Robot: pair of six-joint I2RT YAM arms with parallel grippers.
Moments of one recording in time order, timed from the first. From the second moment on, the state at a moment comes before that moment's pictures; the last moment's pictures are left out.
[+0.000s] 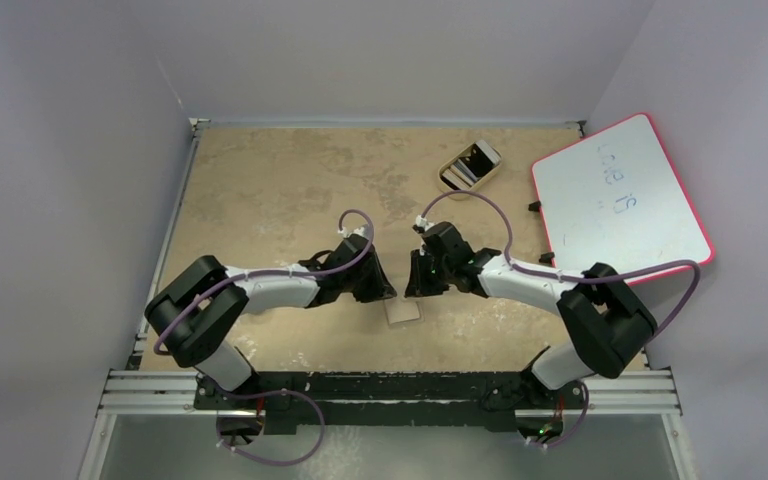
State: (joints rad) left arm -0.82 1.58 0.70 0.06 0.07 -1.05; right arm 0.71 1.50 0.75 -0.19 -0.15 0.58
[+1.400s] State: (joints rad) left arm -0.82 1.59 0.70 0.06 0.07 -1.05; right arm 0.71 1.54 0.75 -0.15 -0.26 0.49
